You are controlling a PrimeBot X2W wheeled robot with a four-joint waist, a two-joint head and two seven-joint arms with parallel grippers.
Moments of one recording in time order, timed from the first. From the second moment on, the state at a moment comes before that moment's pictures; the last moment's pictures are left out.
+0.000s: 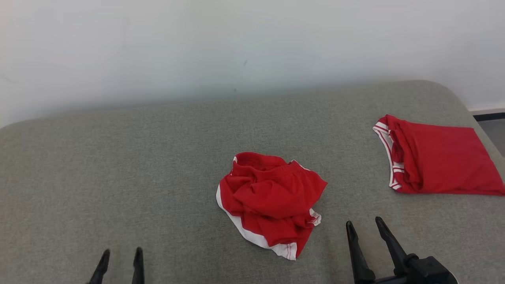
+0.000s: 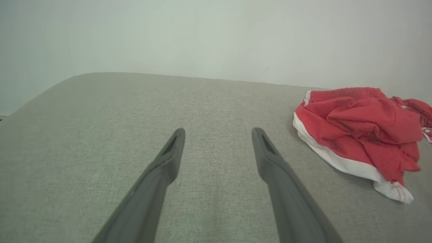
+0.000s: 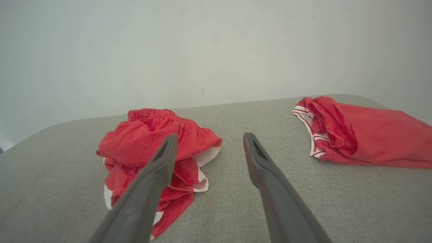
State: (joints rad) left arm 0.15 0.09 0.03 0.09 -0.25 -0.11 -0.20; right arm 0.10 -0.05 0.04 0.09 0.11 0.13 -0.22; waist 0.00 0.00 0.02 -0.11
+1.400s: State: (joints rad) left arm -0.63 0.24 -0.43 0.27 -0.60 -0.12 0.92; right arm 0.01 -0.05 0.11 0.14 0.18 0.13 -0.26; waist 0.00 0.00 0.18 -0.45
